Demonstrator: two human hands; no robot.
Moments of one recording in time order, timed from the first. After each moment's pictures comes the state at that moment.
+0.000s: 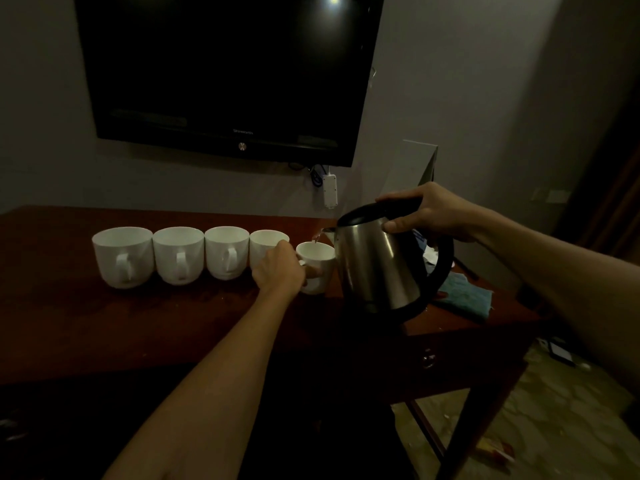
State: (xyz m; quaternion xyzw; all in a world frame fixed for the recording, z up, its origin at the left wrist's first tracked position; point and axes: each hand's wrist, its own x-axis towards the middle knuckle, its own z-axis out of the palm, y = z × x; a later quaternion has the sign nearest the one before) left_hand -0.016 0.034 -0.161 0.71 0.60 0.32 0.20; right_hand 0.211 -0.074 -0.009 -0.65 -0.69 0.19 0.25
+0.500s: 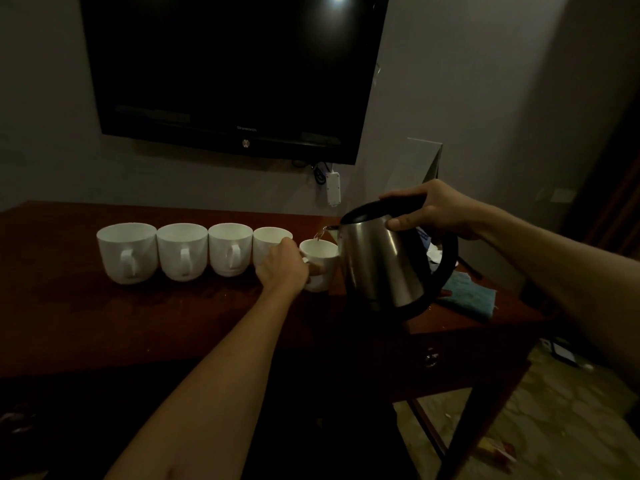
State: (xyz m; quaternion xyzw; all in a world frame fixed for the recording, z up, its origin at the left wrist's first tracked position) left_hand -0.015 0.034 -0.163 0.71 0.60 0.33 0.17; right_hand 0.211 -0.071 -0.009 -0.64 -0.70 0.20 0.25
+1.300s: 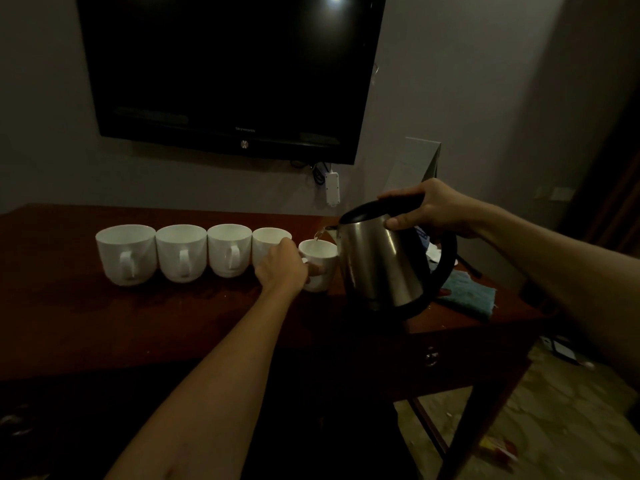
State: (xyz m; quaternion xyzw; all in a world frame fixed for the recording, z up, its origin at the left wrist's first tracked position) left_hand -0.016 0.037 -0.164 0.71 0.59 0.32 0.18; right_hand 0.216 -0.067 -0.011 -0.64 -0.70 0.22 0.25
